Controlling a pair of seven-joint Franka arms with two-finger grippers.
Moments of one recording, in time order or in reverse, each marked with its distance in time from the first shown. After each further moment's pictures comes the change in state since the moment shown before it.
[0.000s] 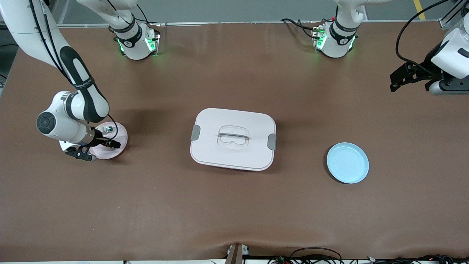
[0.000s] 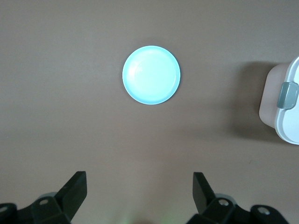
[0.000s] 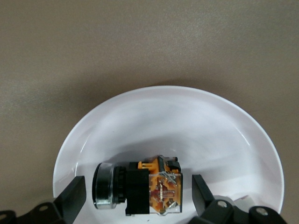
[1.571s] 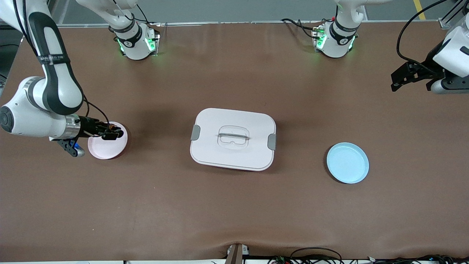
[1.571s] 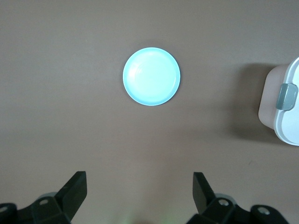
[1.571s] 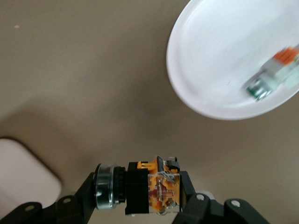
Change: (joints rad) left arm 0.001 -0.002 0.000 0.005 0.000 0.000 0.000; right arm 0.069 -0.219 0.006 0.152 0.316 -0.564 0.284
